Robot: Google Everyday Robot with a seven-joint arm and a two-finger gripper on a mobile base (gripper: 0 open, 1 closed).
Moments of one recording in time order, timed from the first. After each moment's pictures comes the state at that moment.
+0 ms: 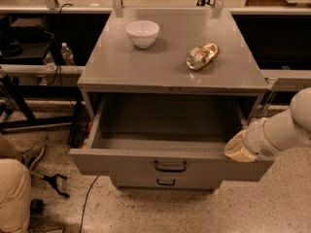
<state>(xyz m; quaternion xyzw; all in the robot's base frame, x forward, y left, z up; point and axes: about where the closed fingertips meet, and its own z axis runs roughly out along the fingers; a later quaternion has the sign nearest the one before) 0.468 -0.224 0.704 -0.57 0.78 0.10 0.23</state>
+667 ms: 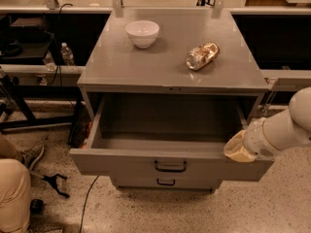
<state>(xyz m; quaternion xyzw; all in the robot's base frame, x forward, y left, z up) 0.468 -0.223 0.704 -0.57 0.78 0.10 0.23</state>
